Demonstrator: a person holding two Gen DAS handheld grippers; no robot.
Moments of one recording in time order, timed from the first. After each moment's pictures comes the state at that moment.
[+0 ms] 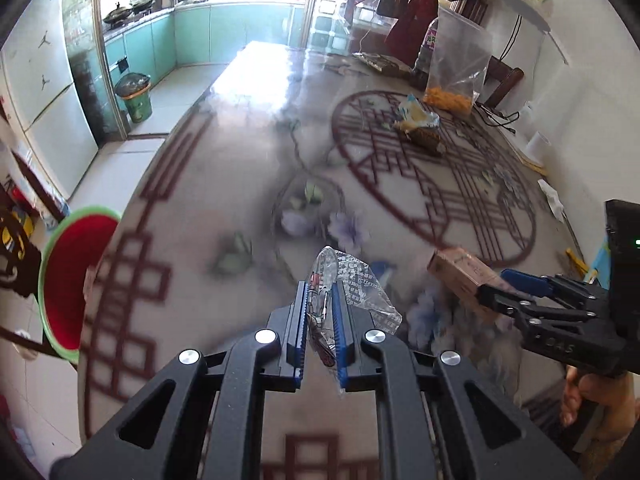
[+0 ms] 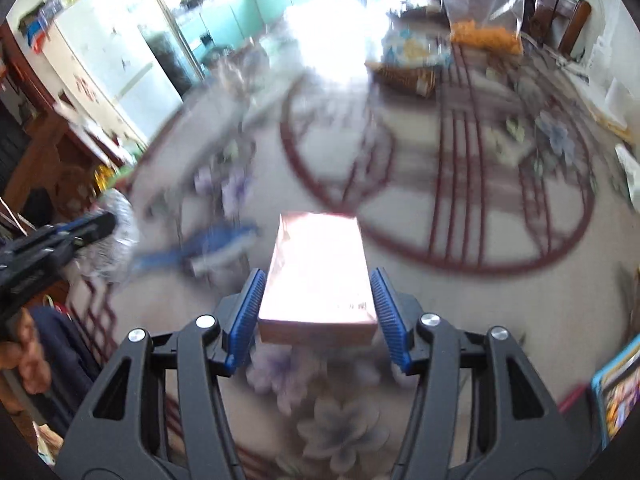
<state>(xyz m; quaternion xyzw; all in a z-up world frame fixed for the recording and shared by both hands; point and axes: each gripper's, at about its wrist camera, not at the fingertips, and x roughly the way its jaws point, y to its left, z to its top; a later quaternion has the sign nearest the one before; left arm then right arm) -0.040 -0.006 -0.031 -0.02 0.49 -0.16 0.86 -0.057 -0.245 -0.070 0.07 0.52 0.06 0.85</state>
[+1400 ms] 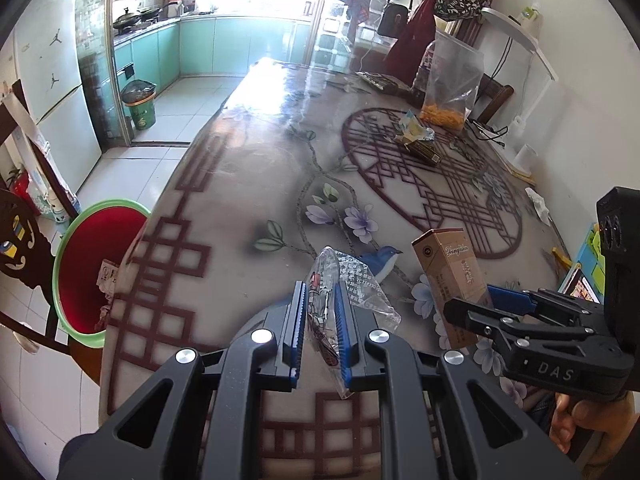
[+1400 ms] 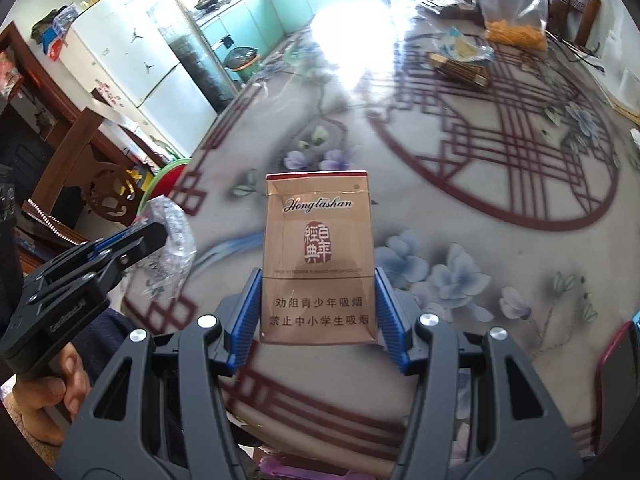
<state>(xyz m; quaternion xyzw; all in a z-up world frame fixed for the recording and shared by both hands) -0.073 0.039 -0.011 -0.03 0.45 -0.16 0.88 -0.088 -0.164 -0.042 0.10 0.51 0.10 0.85</state>
